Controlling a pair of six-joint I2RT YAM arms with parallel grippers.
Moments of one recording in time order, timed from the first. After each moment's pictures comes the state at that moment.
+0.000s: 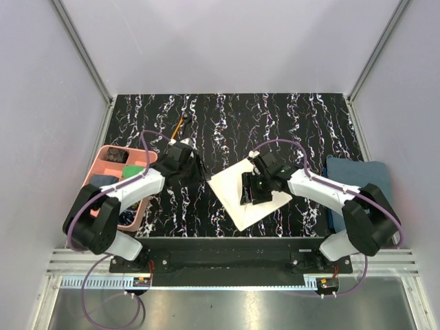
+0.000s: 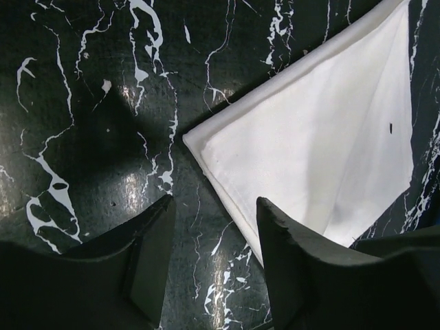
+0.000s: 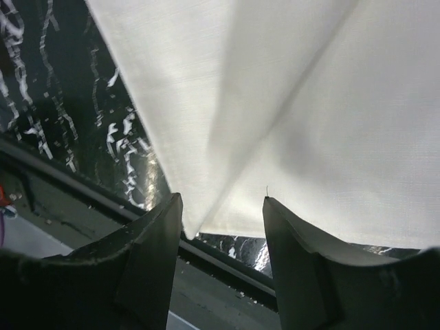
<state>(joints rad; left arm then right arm) -0.51 1.44 0.80 -0.21 0.10 -0.75 0.68 1.46 0.87 -0.48 -0.24 0.56</state>
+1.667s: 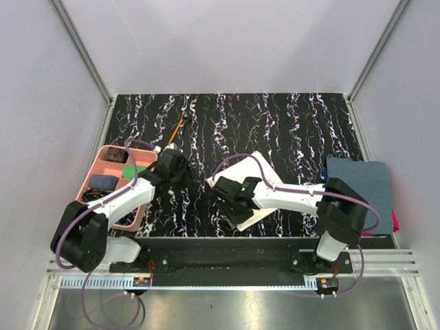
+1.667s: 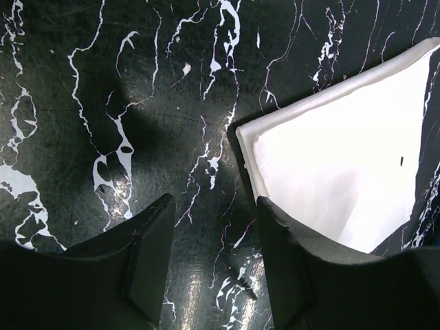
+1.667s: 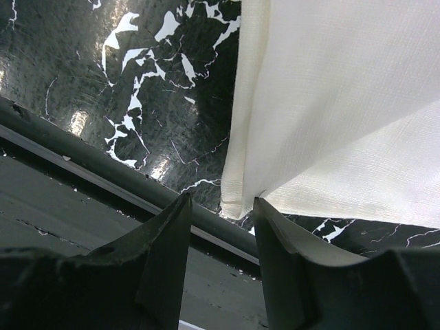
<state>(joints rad) -0.48 1.30 0.69 -0.25 -0.01 -0.86 1.09 1.68 1.08 -0.71 0.02 0.48</state>
